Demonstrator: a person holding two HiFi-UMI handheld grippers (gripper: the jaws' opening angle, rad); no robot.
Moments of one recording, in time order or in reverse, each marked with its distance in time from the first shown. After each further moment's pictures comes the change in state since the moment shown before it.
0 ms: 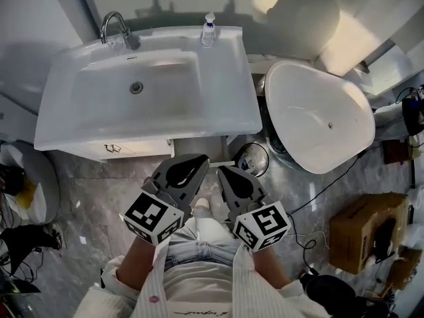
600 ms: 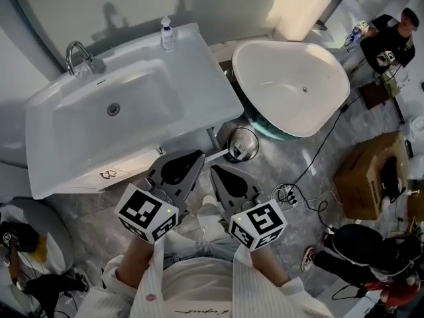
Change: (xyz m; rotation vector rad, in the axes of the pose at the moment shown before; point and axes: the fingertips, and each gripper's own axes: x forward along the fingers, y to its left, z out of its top) left arm -0.017 -0.005 0.018 0.049 0.027 -0.274; right arm -0.008 0.037 0.007 0.057 -0.089 -0.242
